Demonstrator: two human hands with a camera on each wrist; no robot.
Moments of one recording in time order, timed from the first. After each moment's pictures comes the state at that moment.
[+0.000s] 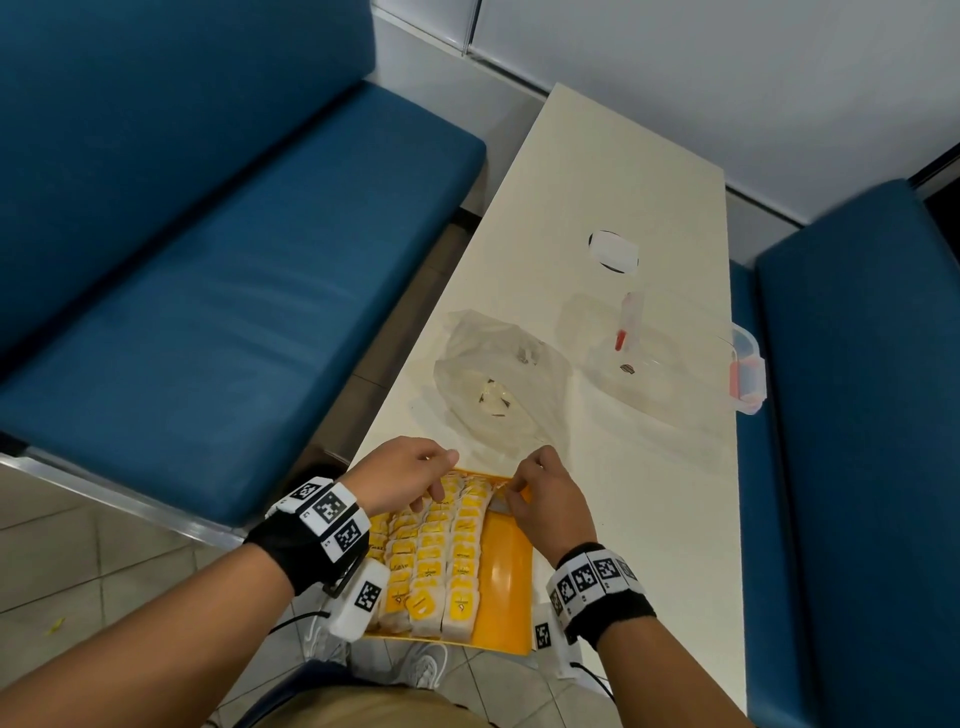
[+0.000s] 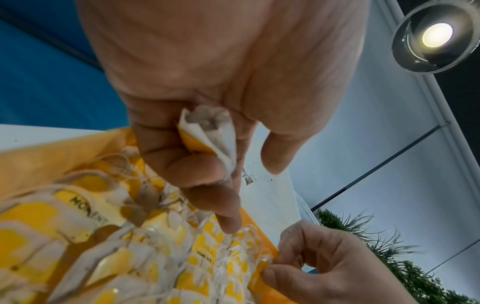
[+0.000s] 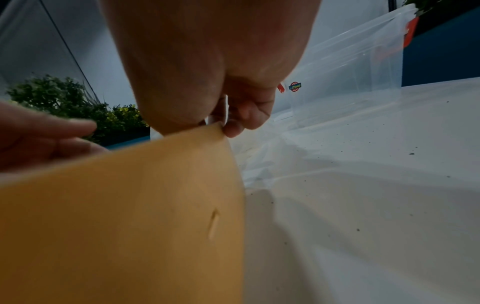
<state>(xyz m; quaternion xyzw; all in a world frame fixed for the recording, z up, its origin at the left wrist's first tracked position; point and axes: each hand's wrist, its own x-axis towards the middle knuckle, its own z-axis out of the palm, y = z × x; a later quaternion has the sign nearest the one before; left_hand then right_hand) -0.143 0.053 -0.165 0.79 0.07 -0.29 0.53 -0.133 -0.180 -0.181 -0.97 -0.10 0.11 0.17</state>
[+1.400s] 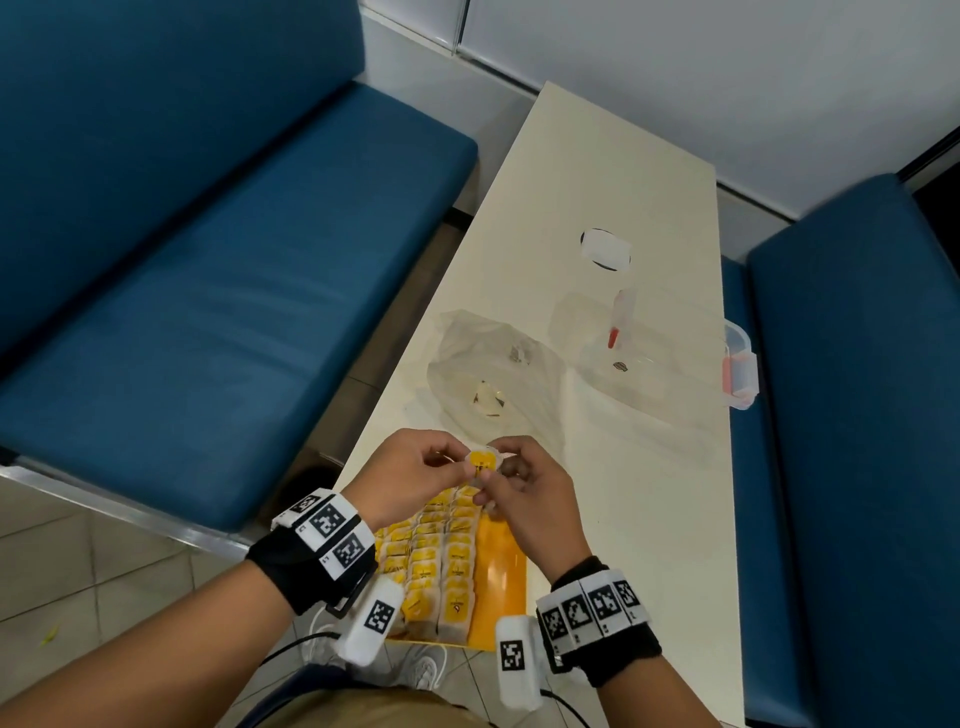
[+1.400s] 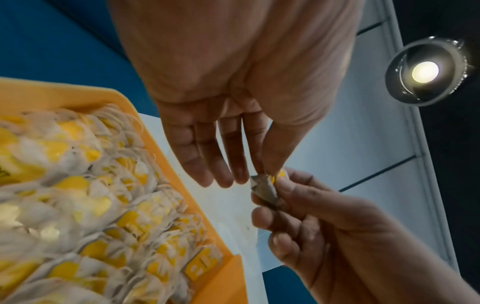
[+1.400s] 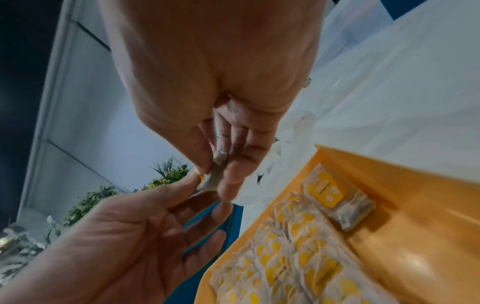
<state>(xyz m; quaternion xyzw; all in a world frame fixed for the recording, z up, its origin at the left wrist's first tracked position) -0.152 0.037 -0.148 0.75 0.04 -0.15 0.65 -0.156 -0.140 -0.121 -0.81 0.03 0.13 0.57</state>
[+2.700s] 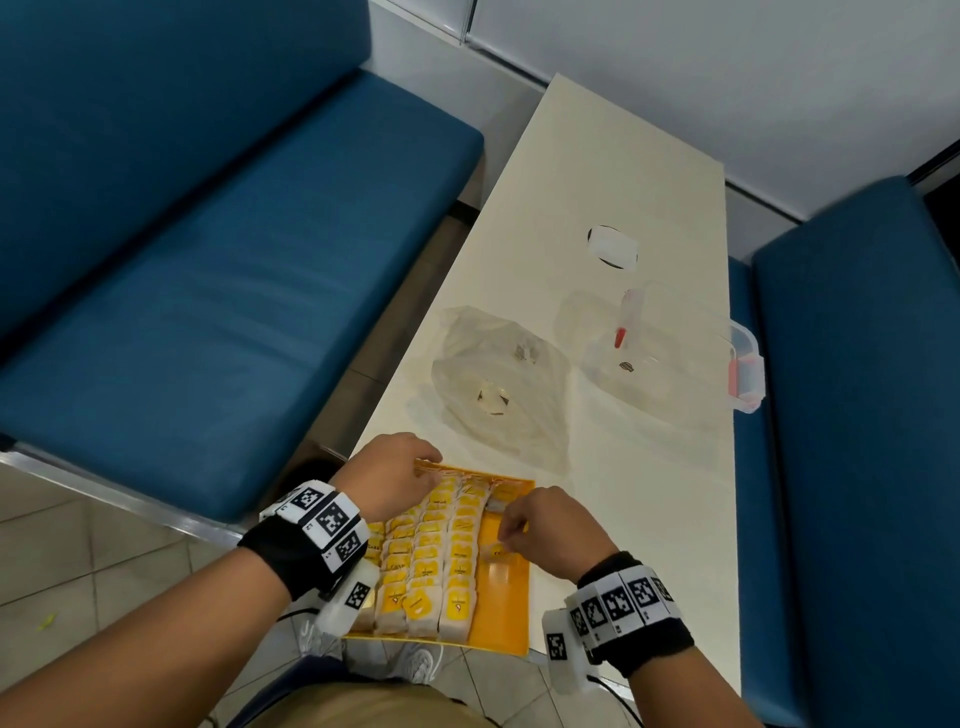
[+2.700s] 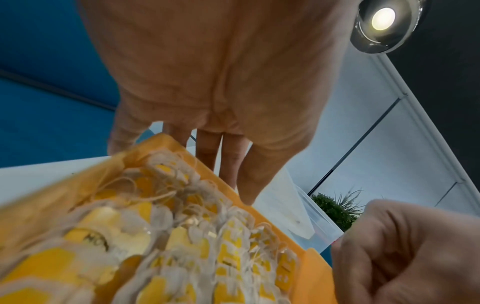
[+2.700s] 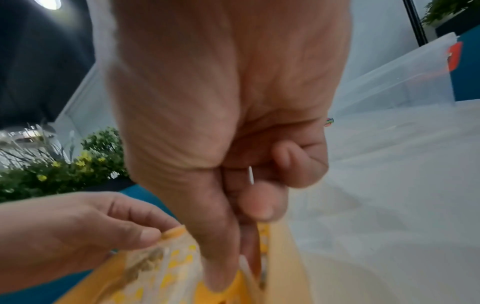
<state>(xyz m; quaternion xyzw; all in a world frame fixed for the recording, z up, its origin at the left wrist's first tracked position) -0.144 0.062 -0.180 0.91 -0.02 -0.19 0.37 -0.144 -0.173 -0.130 -0.93 -0.14 0.33 0.10</state>
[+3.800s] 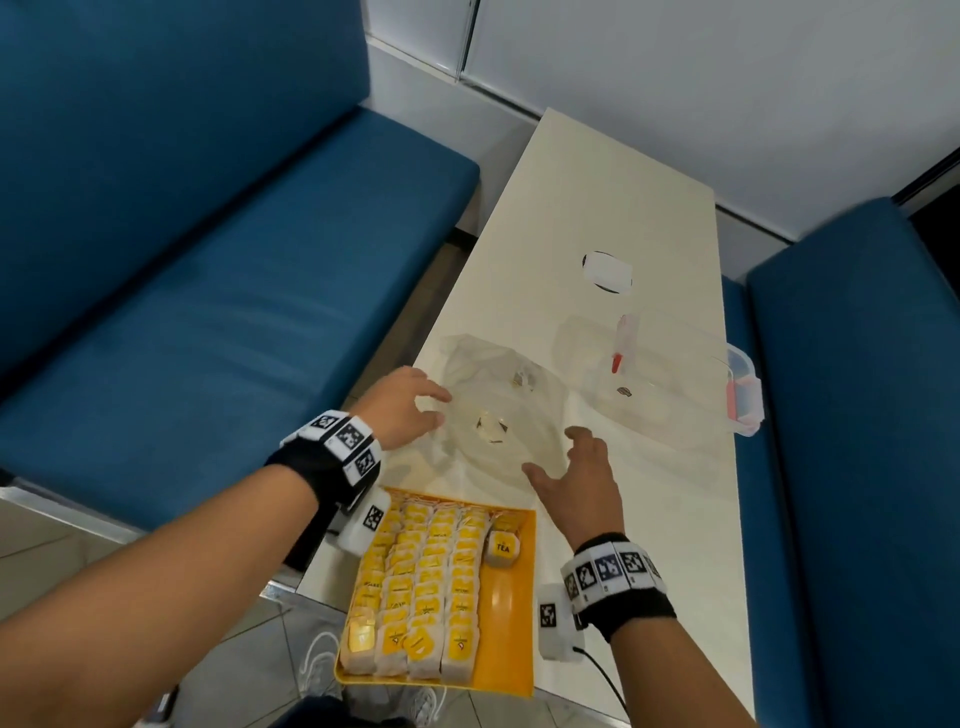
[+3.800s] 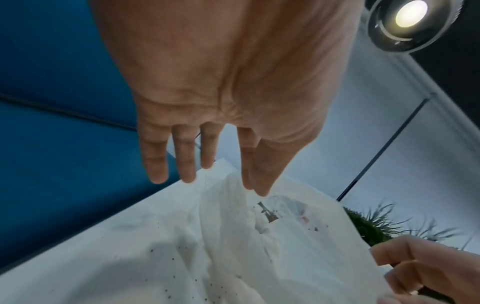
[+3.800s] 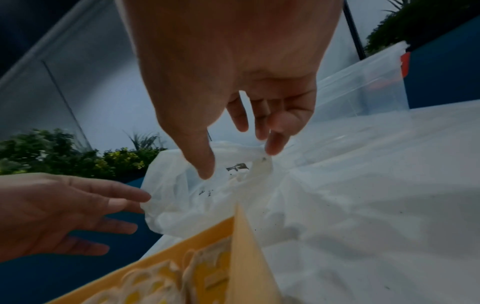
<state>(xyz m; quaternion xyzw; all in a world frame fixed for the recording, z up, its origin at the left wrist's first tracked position) -0.055 0.084 -0.154 0.90 0.01 -0.16 0.39 -0.094 -0.179 -0.139 -0.97 0.07 0.07 0.21</state>
